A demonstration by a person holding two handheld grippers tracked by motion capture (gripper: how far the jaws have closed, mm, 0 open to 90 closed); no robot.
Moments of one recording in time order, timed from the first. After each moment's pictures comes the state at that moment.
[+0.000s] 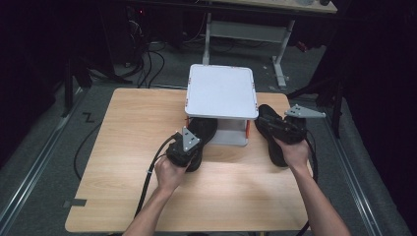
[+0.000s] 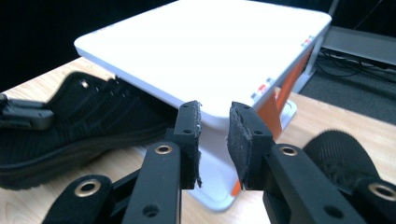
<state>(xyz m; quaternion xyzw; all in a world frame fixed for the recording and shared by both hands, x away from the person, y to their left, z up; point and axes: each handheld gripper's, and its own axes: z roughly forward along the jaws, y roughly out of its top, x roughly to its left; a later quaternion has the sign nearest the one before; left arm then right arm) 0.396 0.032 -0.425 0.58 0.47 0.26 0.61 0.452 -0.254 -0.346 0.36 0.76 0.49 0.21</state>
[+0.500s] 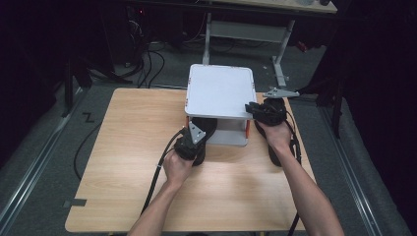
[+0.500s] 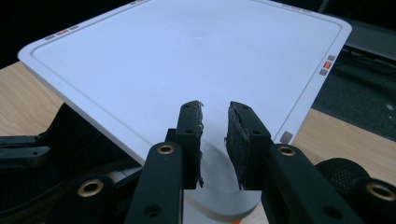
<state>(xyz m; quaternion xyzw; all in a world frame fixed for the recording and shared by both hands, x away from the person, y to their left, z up) 0.427 0.017 -0.442 0.57 0.50 0.28 0.60 0.503 -0.208 -0.344 0.38 0.78 0.44 0.22</state>
